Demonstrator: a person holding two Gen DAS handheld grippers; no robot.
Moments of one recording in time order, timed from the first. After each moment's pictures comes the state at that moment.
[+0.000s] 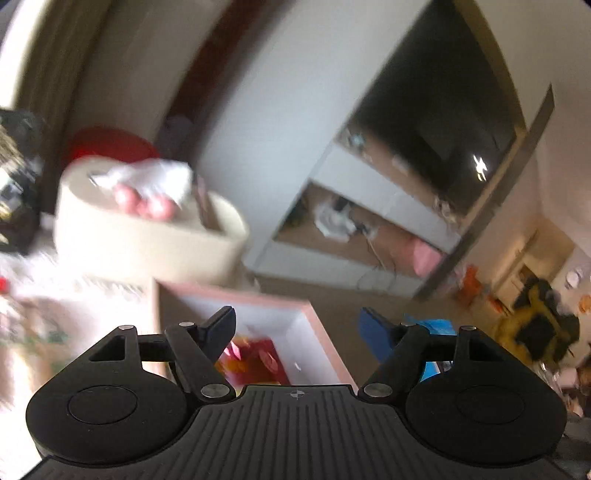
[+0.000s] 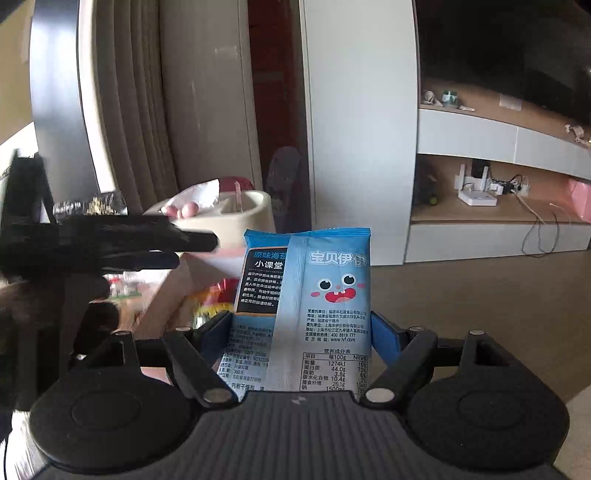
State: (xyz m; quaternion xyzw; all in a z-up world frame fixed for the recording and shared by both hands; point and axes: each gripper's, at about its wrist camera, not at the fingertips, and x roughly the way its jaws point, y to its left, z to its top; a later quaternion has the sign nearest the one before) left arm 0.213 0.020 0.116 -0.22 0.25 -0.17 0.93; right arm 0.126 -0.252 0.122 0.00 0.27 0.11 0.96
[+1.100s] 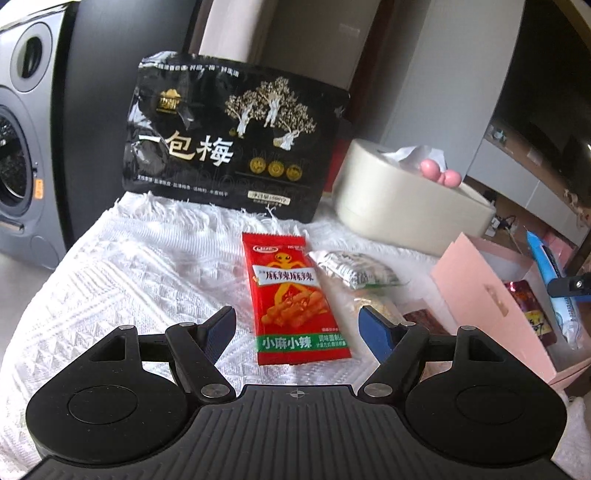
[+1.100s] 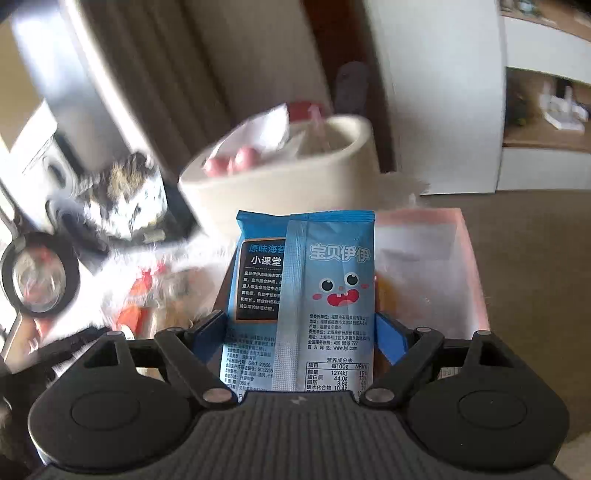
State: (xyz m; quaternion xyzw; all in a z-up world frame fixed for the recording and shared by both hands) left arm 0.145 0.184 0.026 -0.15 0.30 0.03 0.94; right arm 0.238 -0.161 0.074 0.01 0.40 0.17 0.90
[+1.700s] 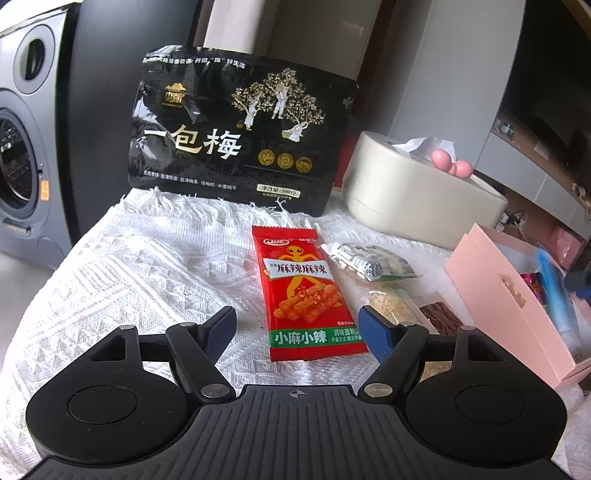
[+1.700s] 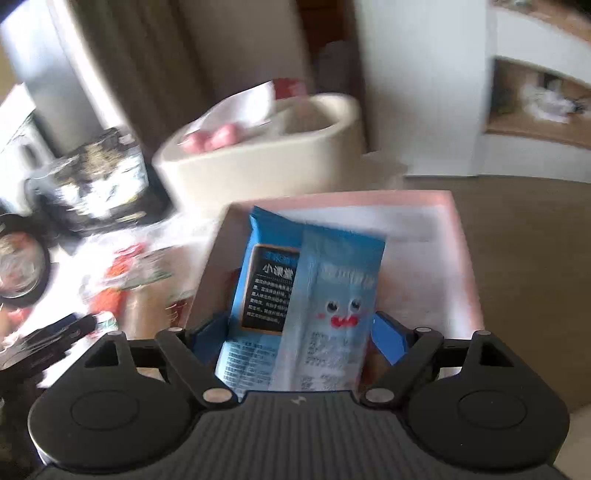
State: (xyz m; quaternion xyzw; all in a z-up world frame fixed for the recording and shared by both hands) left arm 0.147 0.185 0.019 -0.14 0.30 0.05 0.94; right arm 0.238 -0.156 0.076 0.00 0.41 0.16 0.90
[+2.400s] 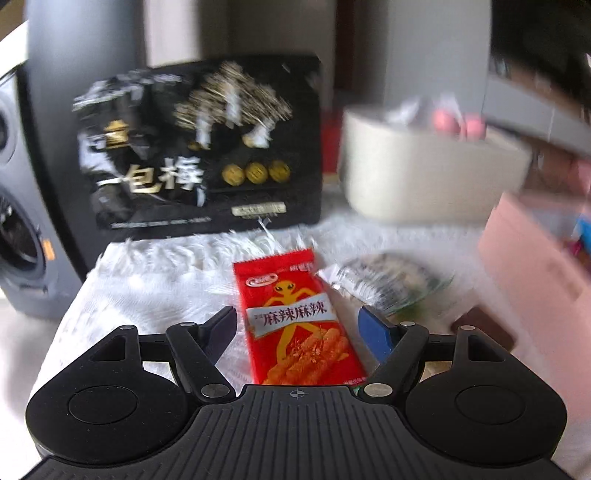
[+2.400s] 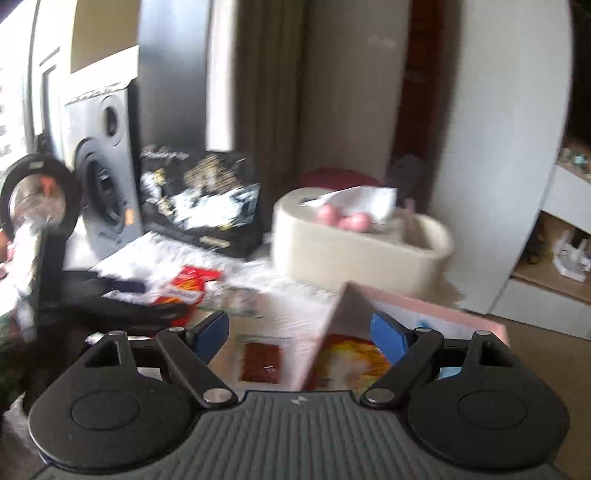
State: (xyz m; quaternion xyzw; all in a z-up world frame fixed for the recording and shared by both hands) left arm 0.218 0.155 0.014 0.00 0.35 0.06 0.94; right arm 0.181 -0.062 0.107 -0.11 0.28 0.27 0.92
